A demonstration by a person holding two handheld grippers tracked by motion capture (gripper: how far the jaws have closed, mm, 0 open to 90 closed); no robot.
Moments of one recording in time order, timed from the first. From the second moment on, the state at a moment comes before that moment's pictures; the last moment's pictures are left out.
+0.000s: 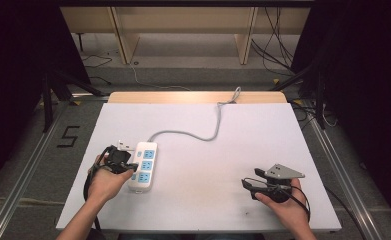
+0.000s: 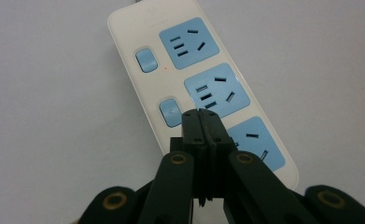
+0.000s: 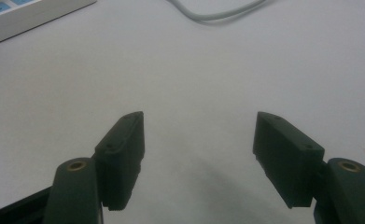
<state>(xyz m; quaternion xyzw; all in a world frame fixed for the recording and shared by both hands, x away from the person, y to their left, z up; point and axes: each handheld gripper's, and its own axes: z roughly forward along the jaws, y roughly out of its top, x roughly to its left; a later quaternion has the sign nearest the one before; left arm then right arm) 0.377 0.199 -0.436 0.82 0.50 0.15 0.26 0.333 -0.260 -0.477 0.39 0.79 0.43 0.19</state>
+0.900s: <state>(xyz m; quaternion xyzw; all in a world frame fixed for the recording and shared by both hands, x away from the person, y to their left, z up) 0.375 0.200 -0.443 0.82 0.50 0.14 0.24 0.333 -0.261 -0.477 0.39 0.79 0.43 0.19</state>
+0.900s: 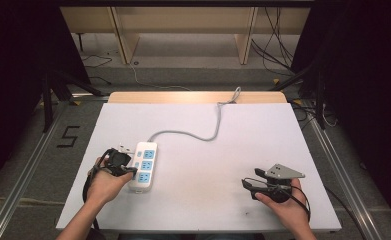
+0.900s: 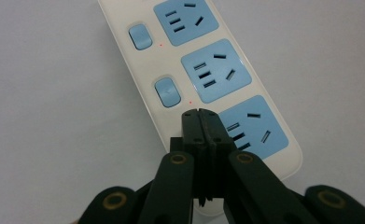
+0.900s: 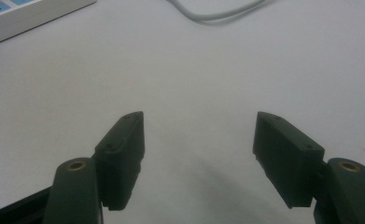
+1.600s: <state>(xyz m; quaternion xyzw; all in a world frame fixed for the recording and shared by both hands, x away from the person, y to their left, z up) 0.374 0.200 -0.444 0.83 0.50 0.13 0.23 0.333 -0.261 -0.477 0.39 0.79 0.43 0.19</state>
